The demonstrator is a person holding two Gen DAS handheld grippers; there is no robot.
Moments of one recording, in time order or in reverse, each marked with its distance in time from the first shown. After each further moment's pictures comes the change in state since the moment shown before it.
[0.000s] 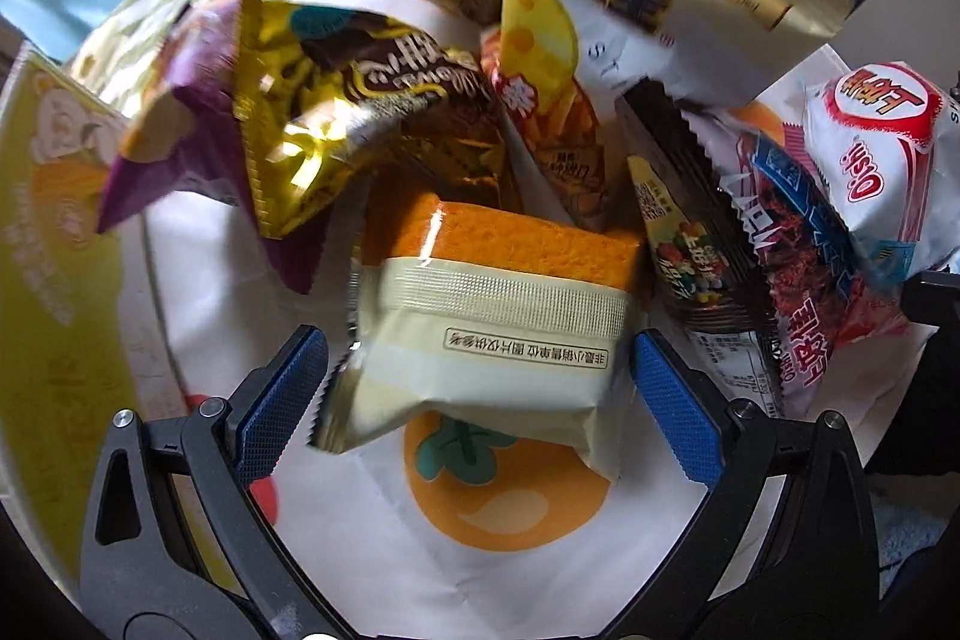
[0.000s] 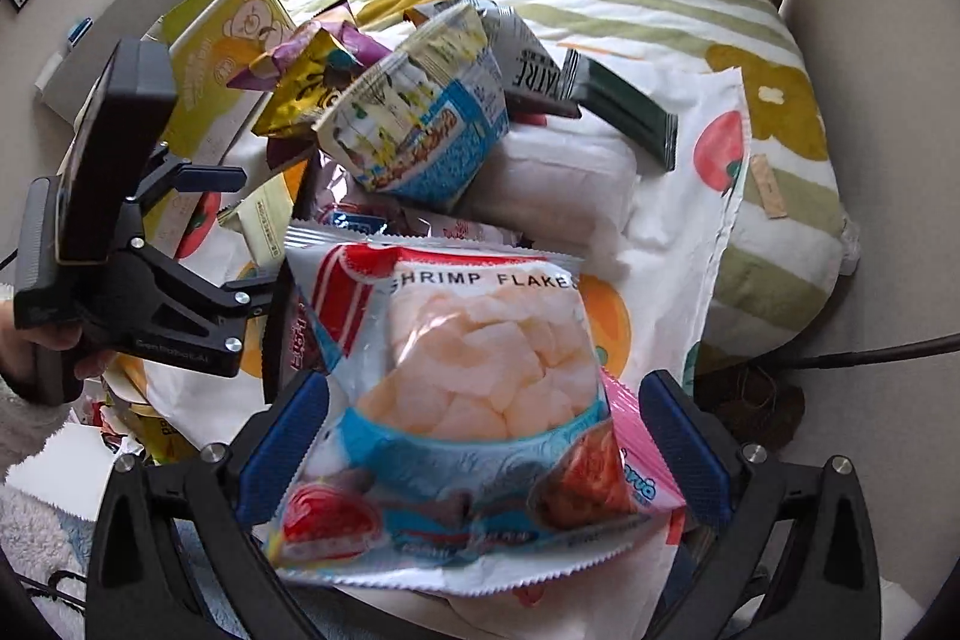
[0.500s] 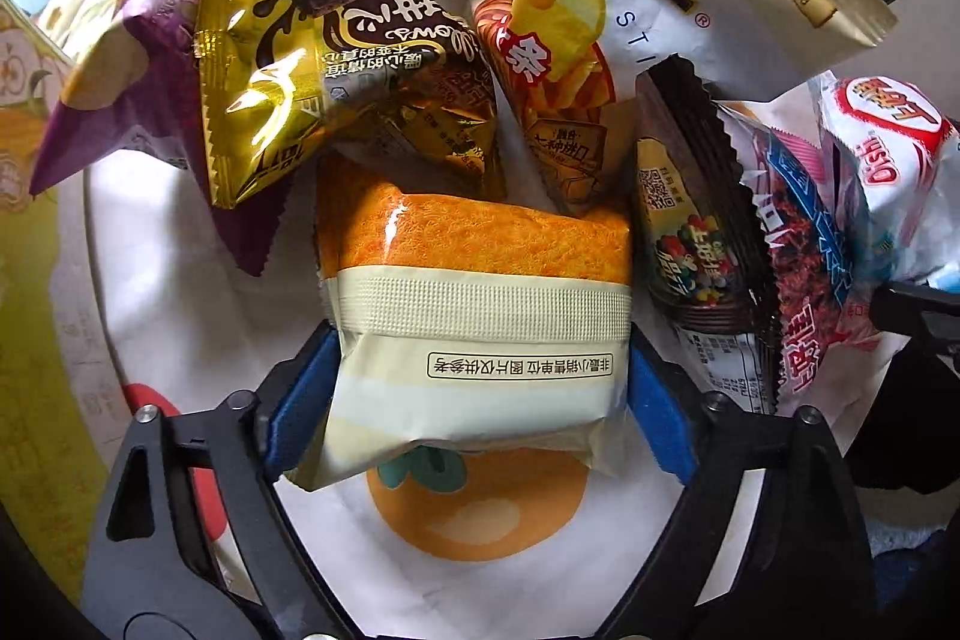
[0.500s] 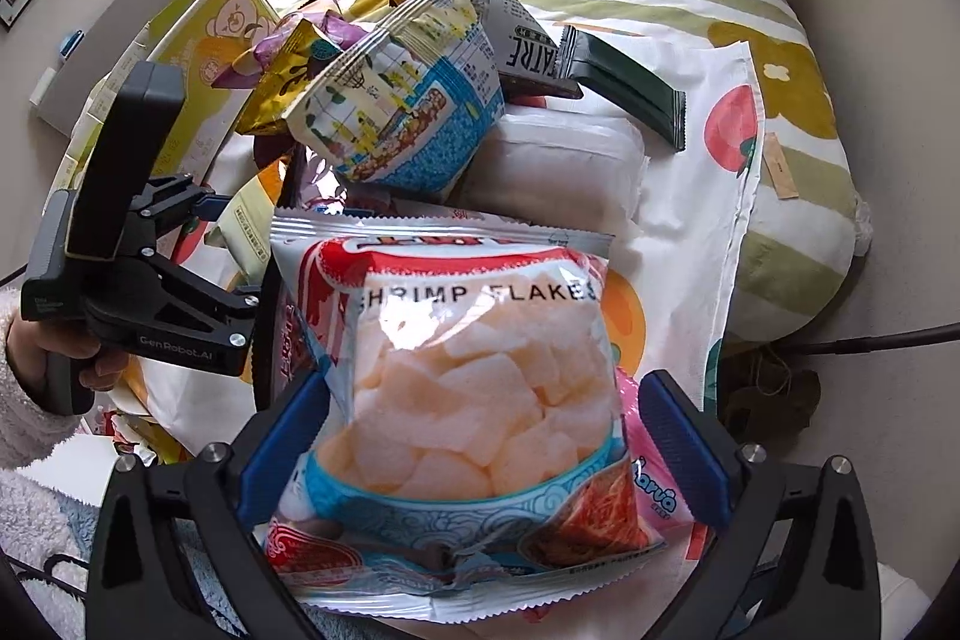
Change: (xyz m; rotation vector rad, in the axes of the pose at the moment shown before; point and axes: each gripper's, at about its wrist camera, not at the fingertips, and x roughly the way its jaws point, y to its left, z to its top) left arm 0.016 0.017 -0.002 -0.066 0.024 -0.123; right arm 0.011 -0.004 0.001 0.039 0.009 0.028
